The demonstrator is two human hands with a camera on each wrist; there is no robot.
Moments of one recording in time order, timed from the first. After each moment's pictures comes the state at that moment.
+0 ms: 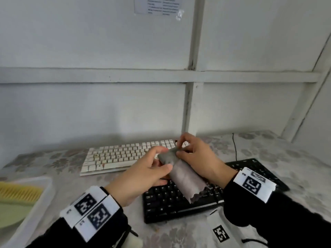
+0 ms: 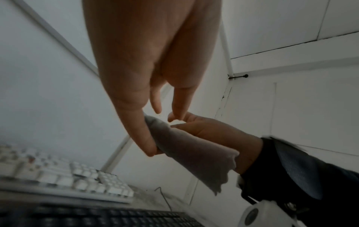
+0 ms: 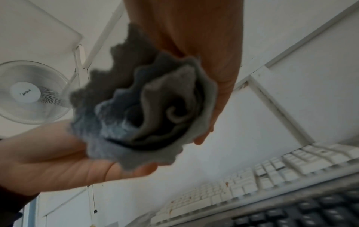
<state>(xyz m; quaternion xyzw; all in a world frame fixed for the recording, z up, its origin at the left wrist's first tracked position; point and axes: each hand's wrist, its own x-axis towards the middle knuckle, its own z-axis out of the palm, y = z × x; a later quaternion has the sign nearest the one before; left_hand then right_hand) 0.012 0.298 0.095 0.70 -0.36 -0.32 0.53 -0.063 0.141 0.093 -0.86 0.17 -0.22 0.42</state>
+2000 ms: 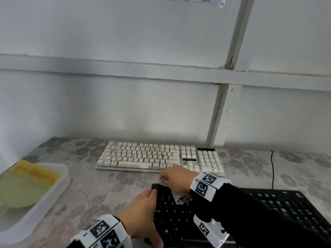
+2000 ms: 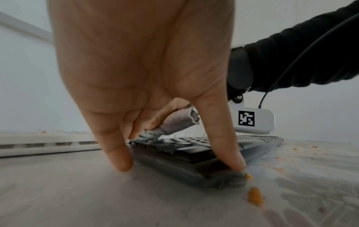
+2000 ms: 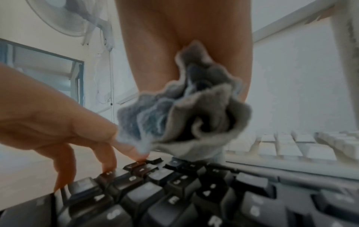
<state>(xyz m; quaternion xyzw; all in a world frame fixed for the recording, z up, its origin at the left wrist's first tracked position) 0.049 0.289 0.007 0.87 -0.40 -0.26 0.15 0.052 0.128 0.032 -0.98 -0.02 0.18 0.08</state>
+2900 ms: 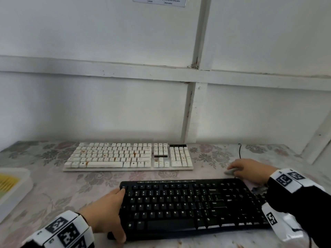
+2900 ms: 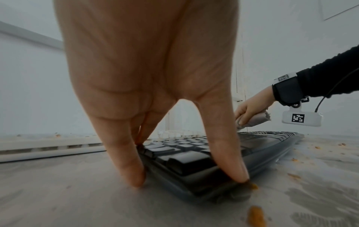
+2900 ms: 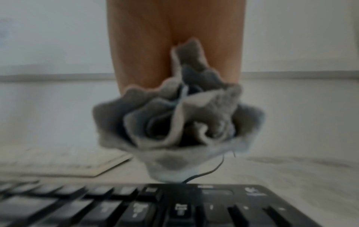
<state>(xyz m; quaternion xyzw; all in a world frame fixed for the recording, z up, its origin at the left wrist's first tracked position) 0.034 0.276 0.027 0.88 -0.35 -0.29 0.12 -0.106 -0.105 0.051 -0.96 0.24 0.15 0.07</state>
